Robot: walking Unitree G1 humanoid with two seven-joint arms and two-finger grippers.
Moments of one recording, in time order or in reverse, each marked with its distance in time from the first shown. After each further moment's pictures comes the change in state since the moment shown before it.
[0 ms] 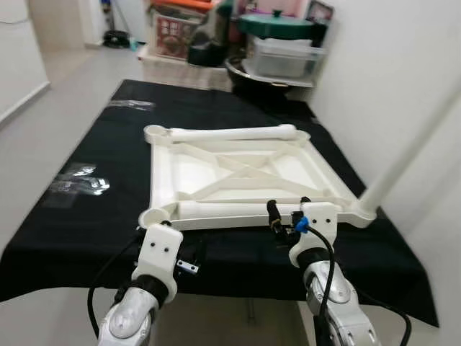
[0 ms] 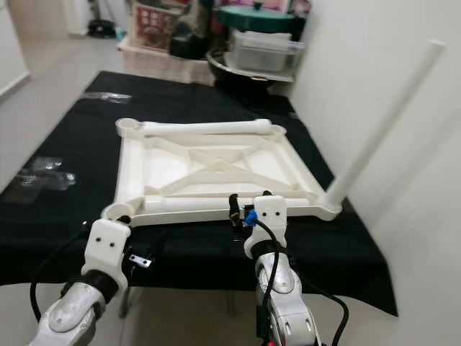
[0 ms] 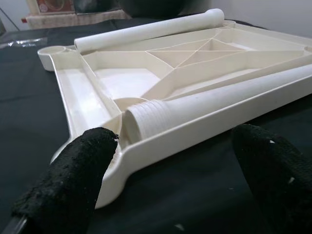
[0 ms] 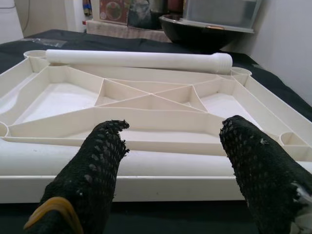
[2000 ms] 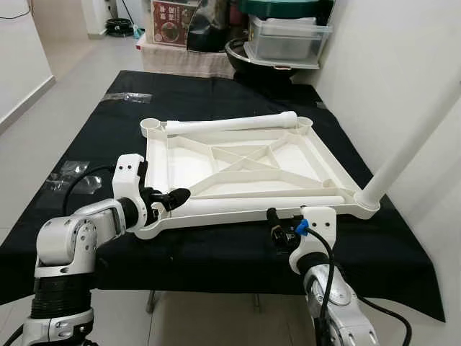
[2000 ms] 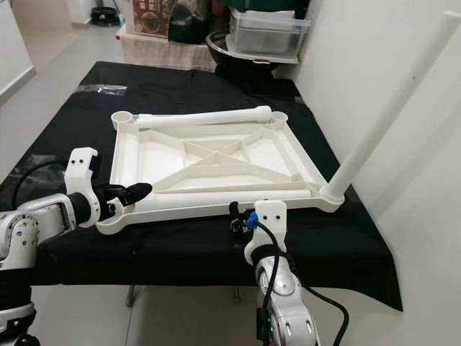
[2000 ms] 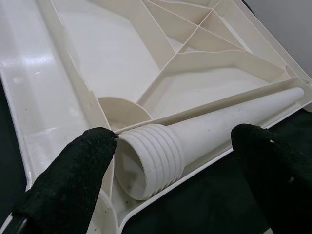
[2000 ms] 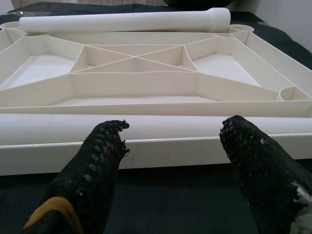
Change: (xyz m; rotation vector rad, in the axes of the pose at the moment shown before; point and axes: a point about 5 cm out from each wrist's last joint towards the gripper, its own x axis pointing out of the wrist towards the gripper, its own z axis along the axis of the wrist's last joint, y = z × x) left arm 0.071 0.085 0.034 -0.434 0.310 -0.163; right arm -0.002 0.003 -0.006 0.031 0.064 0.008
